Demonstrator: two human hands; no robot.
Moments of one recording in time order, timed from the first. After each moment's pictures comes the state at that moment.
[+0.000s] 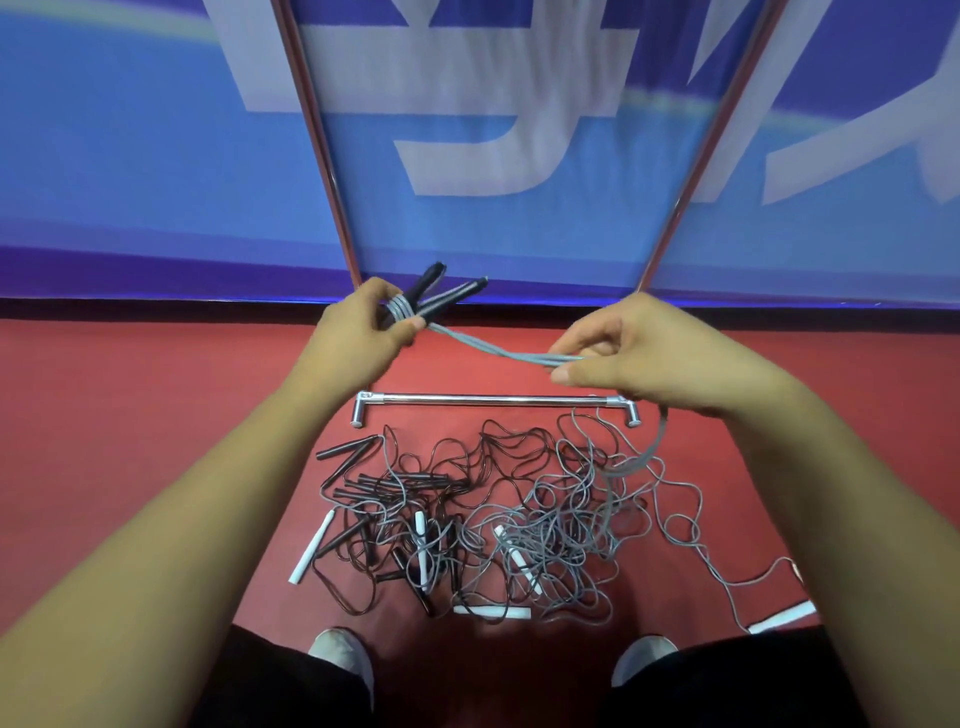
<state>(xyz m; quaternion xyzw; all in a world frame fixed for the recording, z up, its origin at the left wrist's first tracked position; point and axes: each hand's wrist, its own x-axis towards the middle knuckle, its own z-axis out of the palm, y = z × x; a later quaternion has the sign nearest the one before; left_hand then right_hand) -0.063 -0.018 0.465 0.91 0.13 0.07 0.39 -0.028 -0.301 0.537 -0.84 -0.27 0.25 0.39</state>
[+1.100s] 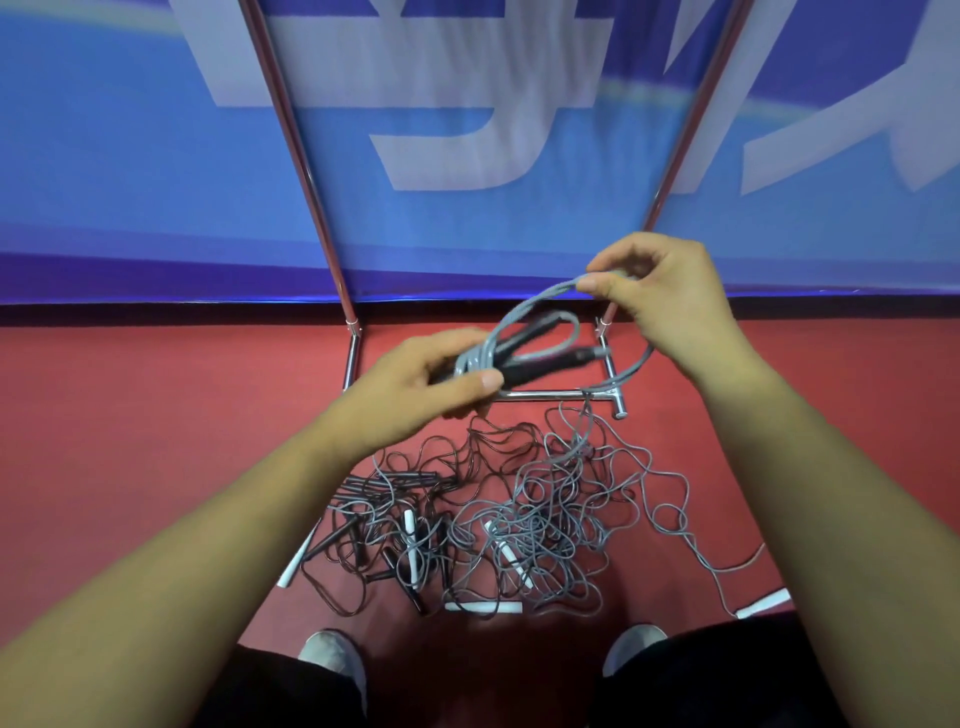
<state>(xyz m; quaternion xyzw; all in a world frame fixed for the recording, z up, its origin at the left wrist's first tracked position) -0.091 -0.076 0.475 0.78 -0.19 -0.07 0.60 0.011 -0.314 0.510 -0.83 -0.14 0.00 0.54</state>
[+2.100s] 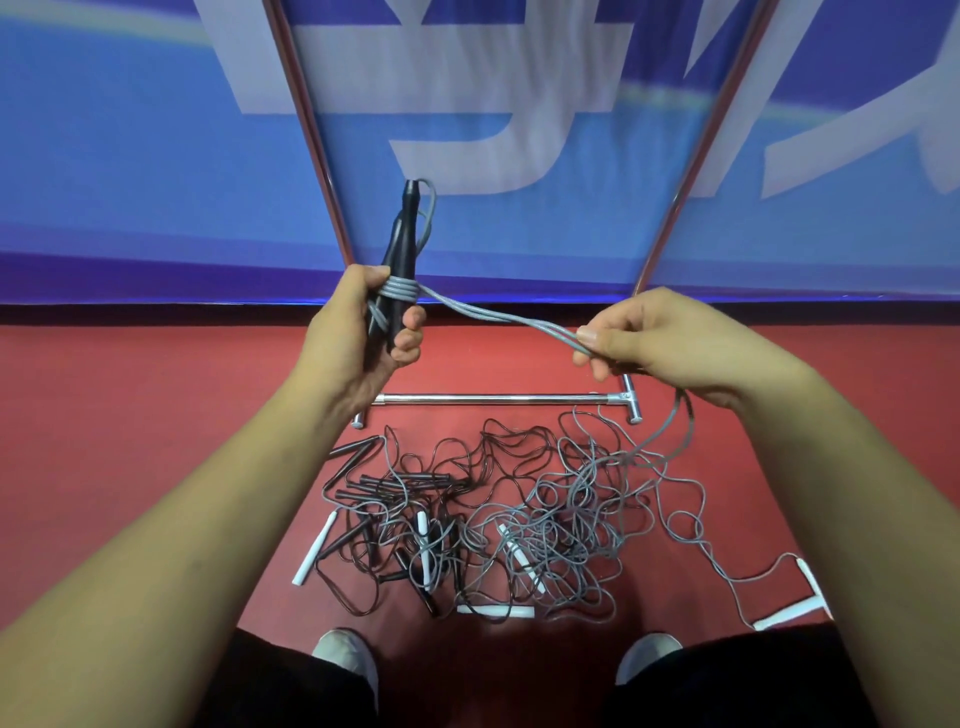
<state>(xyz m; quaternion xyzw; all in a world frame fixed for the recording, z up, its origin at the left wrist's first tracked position) -0.063 -0.044 0.484 0.49 0.17 0.01 0.85 -0.009 -0.315 0.518 -0.83 -0.19 0.25 0.46</state>
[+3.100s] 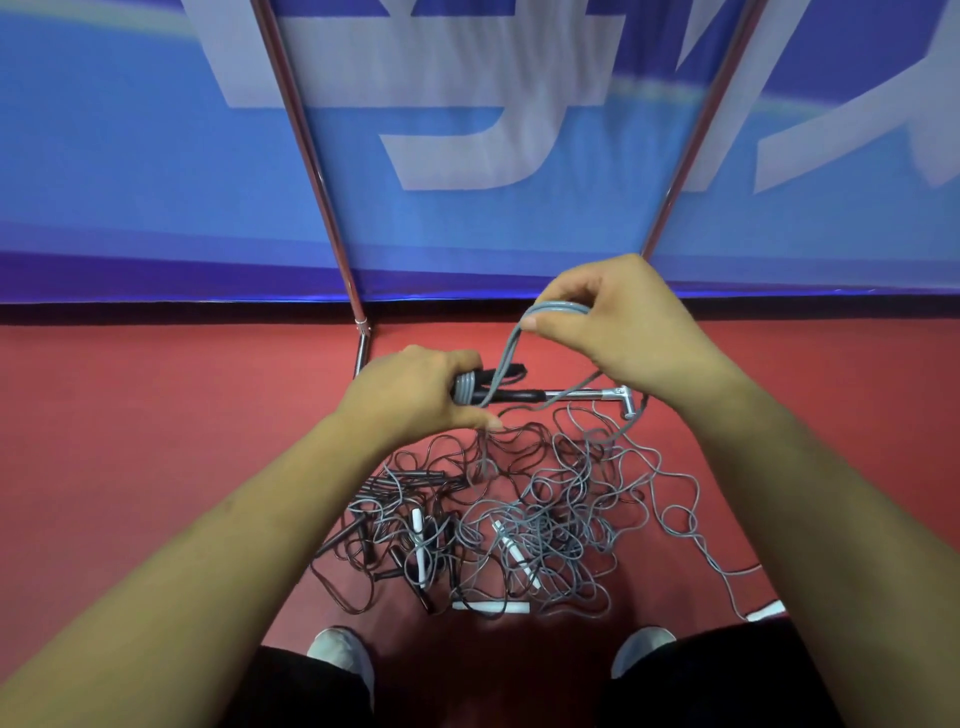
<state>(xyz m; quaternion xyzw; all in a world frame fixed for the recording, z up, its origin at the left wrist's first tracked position) -0.075 -0.072 0.455 0.99 -0.07 -0.07 0.12 -0.027 -0.280 0.530 -0.87 -0.23 0.07 0.43</state>
